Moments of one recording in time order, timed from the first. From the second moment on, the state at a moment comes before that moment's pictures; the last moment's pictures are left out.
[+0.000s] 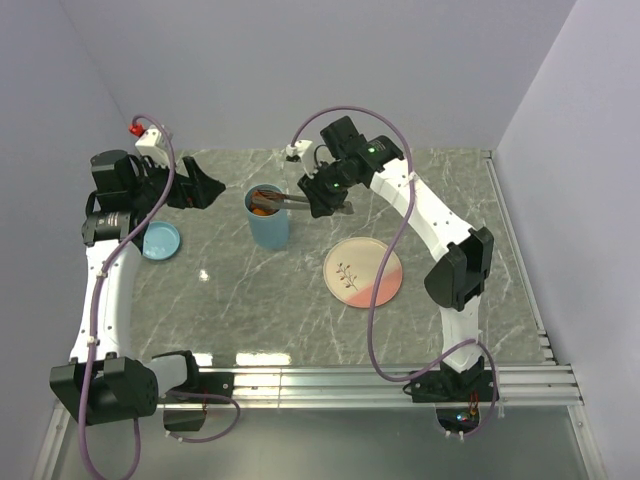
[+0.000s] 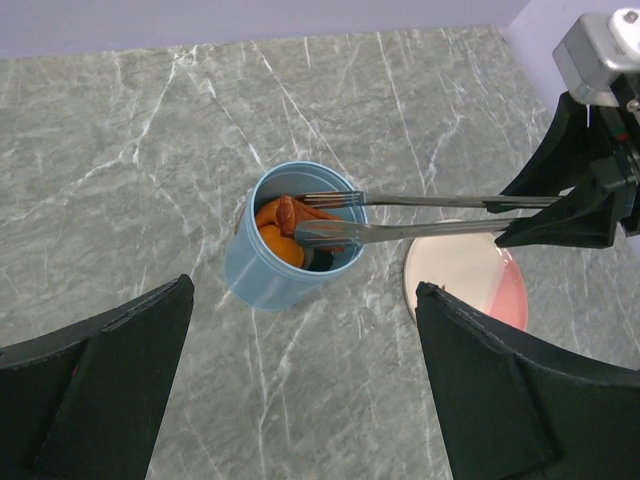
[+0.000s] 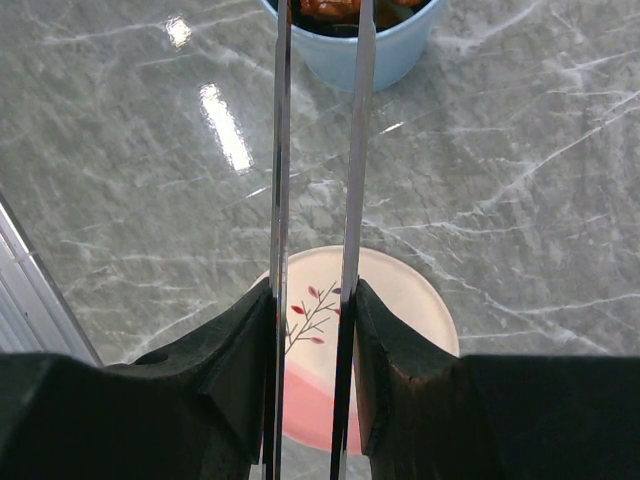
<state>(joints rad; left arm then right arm) 0.15 1.16 1.22 -0.42 0.68 -0.14 0.62 2.00 2.13 -1.11 -0.38 -0.38</state>
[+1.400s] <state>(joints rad) 0.51 1.50 1.42 -1.06 0.58 0.73 0.62 1.83 2.11 -1.04 -0.39 -0.35</state>
